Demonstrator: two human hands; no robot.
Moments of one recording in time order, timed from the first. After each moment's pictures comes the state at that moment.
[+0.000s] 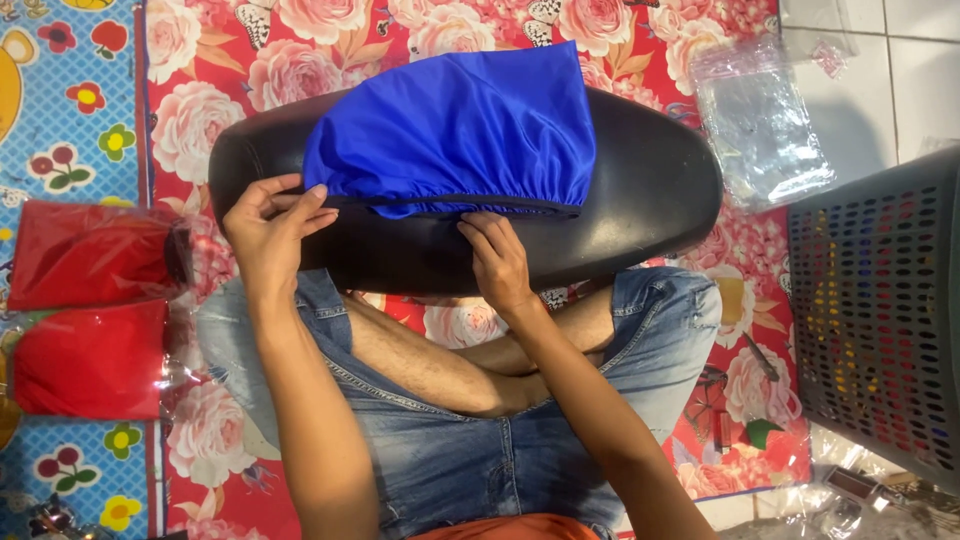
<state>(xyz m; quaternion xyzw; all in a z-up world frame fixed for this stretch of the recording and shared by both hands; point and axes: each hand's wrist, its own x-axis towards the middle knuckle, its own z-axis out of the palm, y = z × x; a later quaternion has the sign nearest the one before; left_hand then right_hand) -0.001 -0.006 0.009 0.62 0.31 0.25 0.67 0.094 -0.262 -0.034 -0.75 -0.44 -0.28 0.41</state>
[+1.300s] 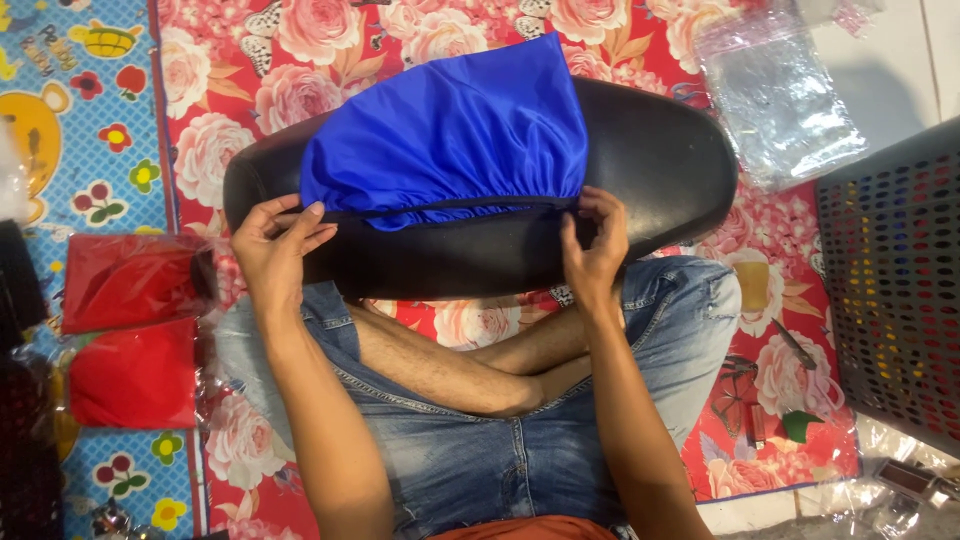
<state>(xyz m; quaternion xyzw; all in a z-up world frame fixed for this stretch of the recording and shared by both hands) 0.000 -0.010 0.017 0.60 0.34 0.26 0.68 0.130 -0.358 -0.026 -0.79 -0.20 -0.22 0.54</state>
